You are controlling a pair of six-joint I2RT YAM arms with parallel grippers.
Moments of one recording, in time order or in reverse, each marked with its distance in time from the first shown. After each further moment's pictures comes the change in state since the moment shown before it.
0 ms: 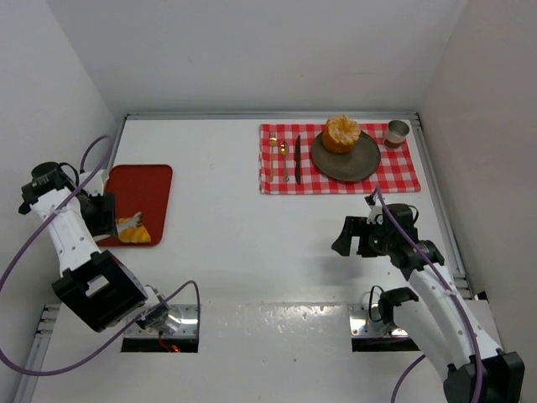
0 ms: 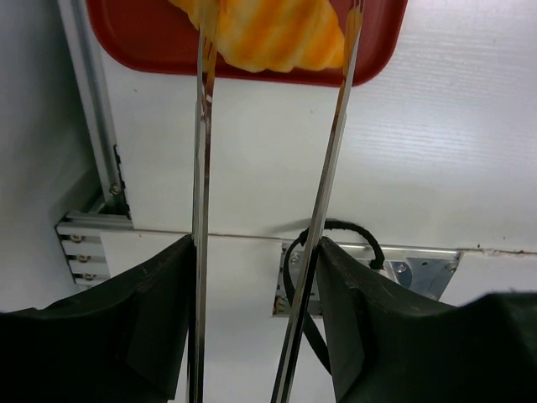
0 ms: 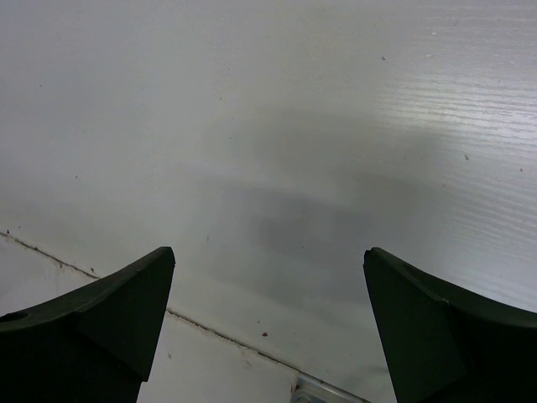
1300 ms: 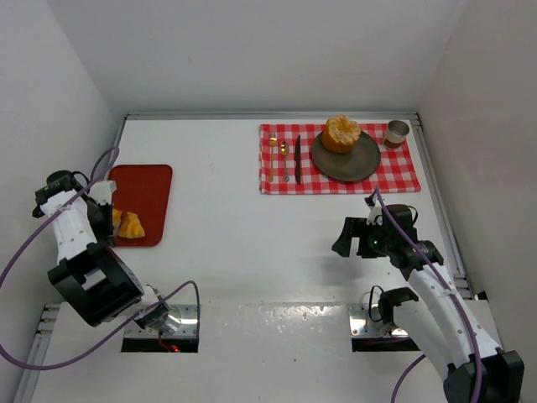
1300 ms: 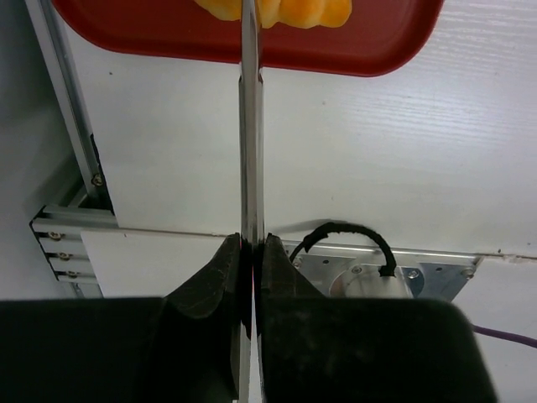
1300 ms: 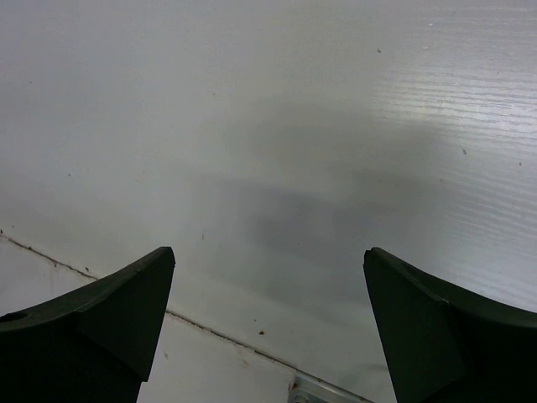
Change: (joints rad) left arm -0.026 0.040 -0.113 0.094 -0.071 -0.029; right arm 0.000 0.004 -0.009 -0.001 0.006 -0.001
